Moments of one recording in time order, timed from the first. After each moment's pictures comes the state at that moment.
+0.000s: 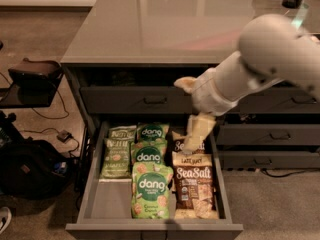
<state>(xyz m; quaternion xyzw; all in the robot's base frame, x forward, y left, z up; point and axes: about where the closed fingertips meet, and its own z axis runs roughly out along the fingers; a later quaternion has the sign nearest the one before) 0.513 -0.060 0.821 -0.71 0.63 0.11 0.28</state>
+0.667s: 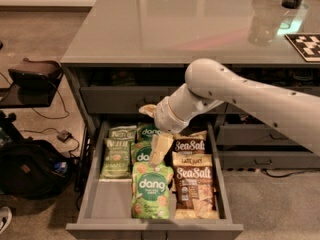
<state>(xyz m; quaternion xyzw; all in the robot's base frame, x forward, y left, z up) 0.528 0.038 0.711 -0.73 0.59 0.23 0.26</state>
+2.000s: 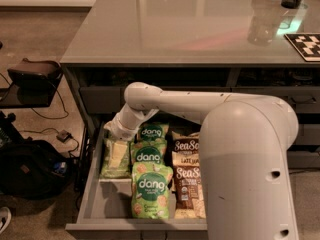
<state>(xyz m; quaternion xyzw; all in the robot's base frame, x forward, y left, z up) 0.585 0.188 0.568 -0.75 0.58 0.26 0.18</state>
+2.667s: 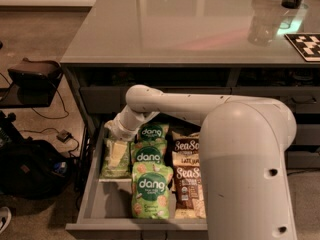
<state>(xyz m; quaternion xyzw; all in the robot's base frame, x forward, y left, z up) 0.596 0.191 0.558 -0.74 0.59 0.25 0.20</state>
